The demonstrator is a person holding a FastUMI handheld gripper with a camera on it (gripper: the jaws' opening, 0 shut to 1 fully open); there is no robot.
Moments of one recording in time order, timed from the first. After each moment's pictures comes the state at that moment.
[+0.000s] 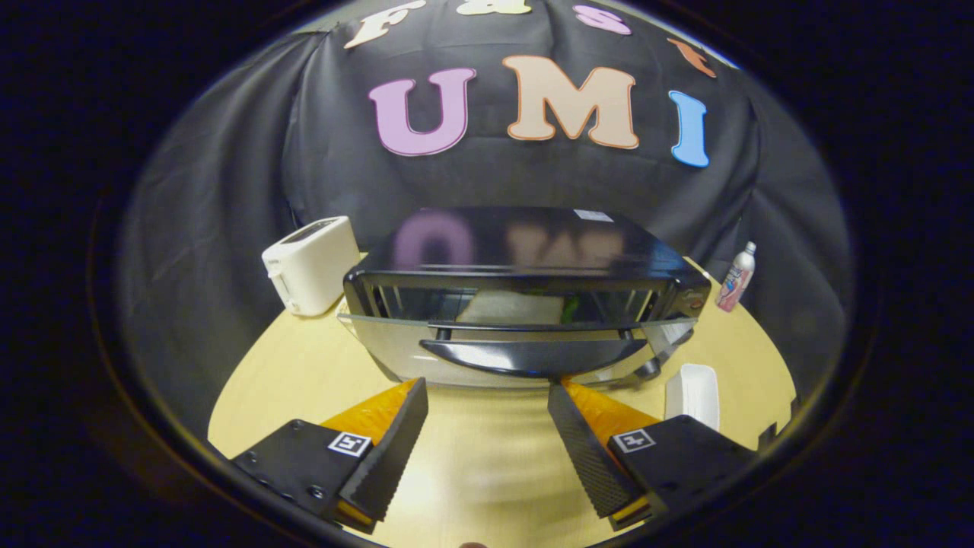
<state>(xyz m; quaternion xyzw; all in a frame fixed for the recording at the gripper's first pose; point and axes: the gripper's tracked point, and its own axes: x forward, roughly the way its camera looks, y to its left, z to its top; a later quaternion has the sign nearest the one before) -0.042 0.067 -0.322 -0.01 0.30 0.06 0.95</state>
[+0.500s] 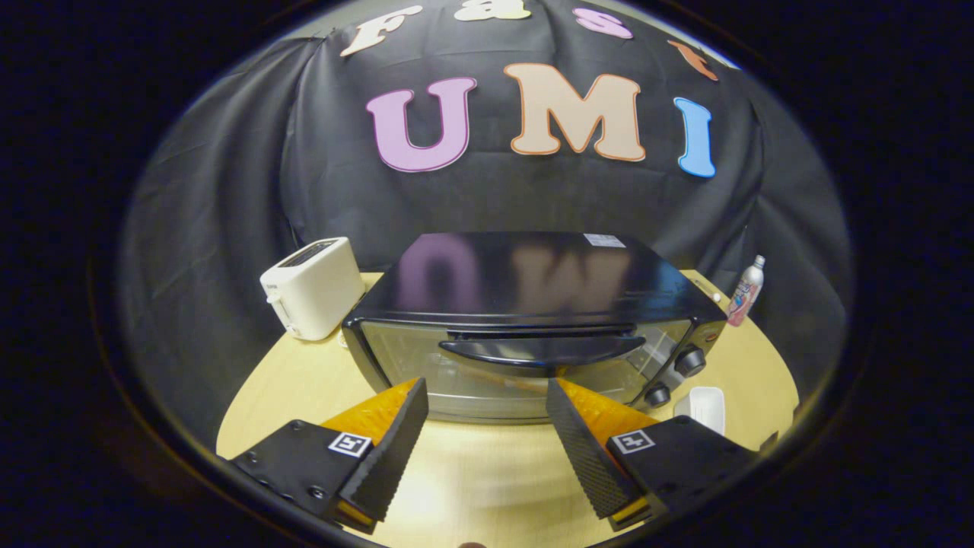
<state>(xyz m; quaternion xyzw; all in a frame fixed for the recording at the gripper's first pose) -0.016 0.077 -0.313 -0.01 0.29 0.06 0.95</state>
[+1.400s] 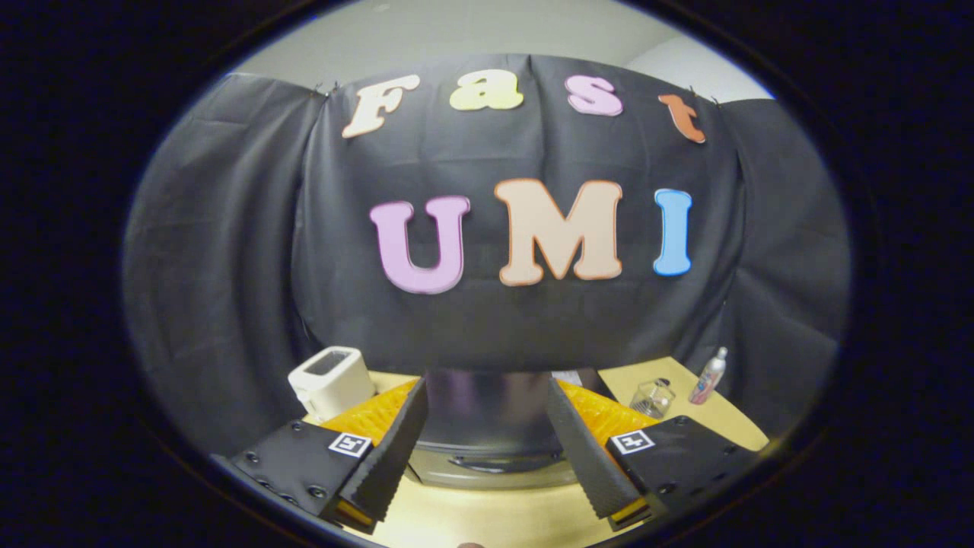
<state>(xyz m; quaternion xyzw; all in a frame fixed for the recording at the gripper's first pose) 0.005 0.063 -0.070 0.02 0.10 0.06 0.99</state>
